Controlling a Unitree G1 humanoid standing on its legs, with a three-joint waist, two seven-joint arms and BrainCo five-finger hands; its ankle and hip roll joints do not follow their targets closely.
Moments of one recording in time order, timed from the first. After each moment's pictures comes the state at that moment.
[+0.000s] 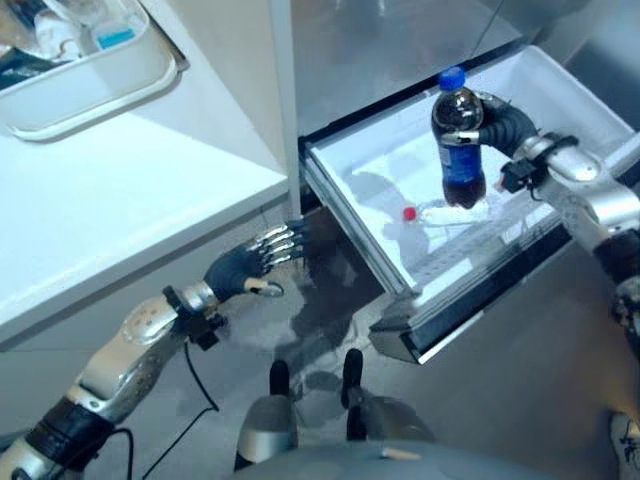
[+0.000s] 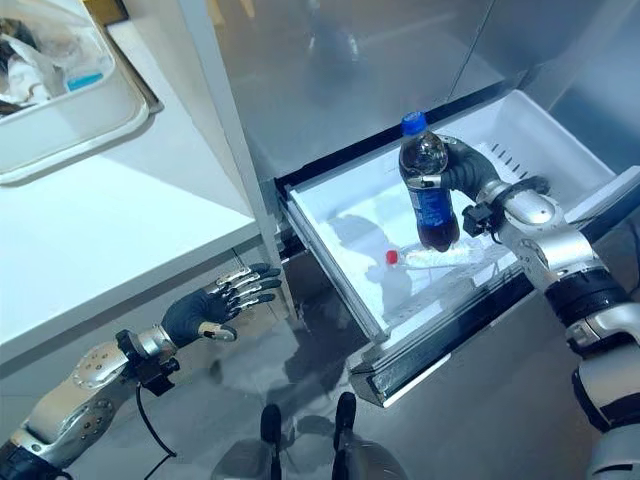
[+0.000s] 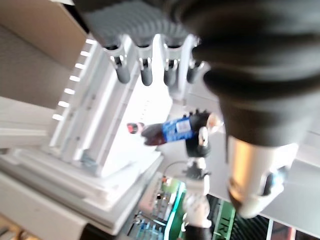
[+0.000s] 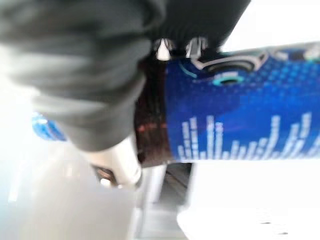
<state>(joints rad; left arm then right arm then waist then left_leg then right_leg) 0.00 0.91 -0.30 -0.26 -0.84 -0.10 -0.43 -0.91 -0.97 0.60 0.49 0.81 -0.06 0.25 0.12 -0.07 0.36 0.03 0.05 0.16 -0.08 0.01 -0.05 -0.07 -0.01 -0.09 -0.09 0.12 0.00</state>
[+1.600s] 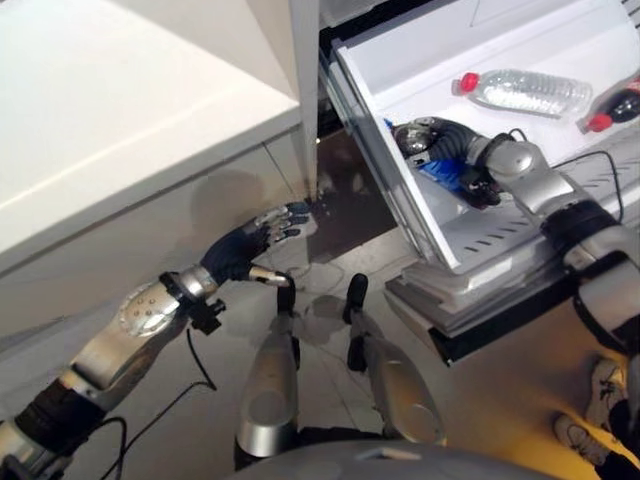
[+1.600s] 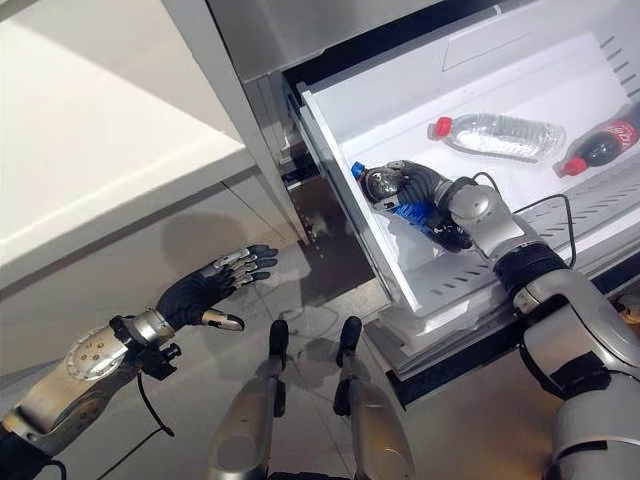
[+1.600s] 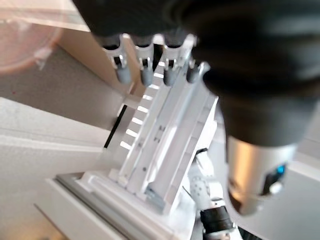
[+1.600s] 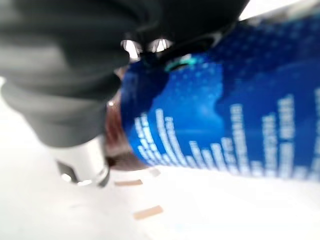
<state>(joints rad) -0.03 0.95 -0.32 -0.30 -0.72 -0.18 -0.28 -1.11 -0.77 0.78 0.76 0.32 -0.05 0.27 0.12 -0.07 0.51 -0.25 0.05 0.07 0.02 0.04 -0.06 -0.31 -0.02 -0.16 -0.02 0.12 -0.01</state>
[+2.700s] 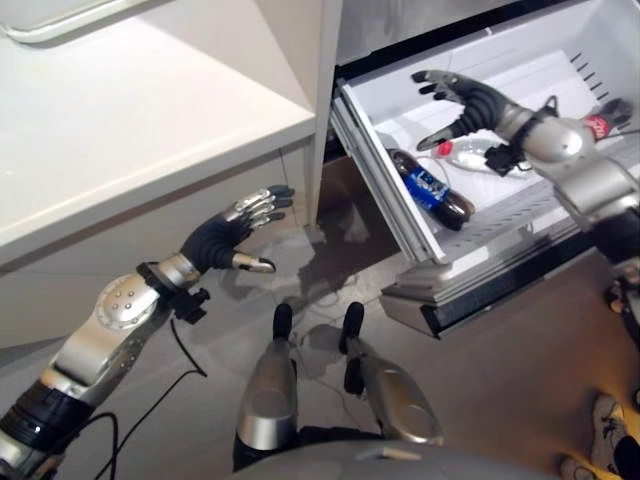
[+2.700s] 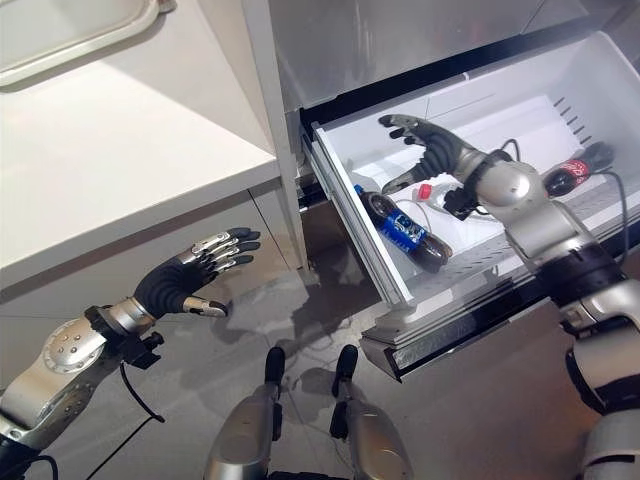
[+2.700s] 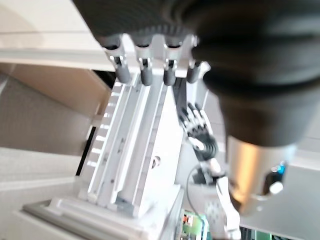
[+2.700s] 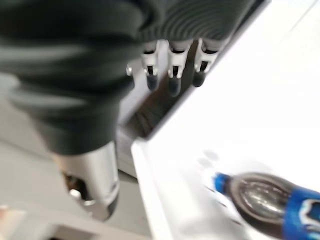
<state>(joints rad) 0.02 0.96 -0.14 -0.31 -0.72 -0.18 -0.32 -0.75 -1.01 0.35 0.18 0.33 -0.08 0.21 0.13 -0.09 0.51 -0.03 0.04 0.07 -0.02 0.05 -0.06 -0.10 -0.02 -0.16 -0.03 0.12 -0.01</state>
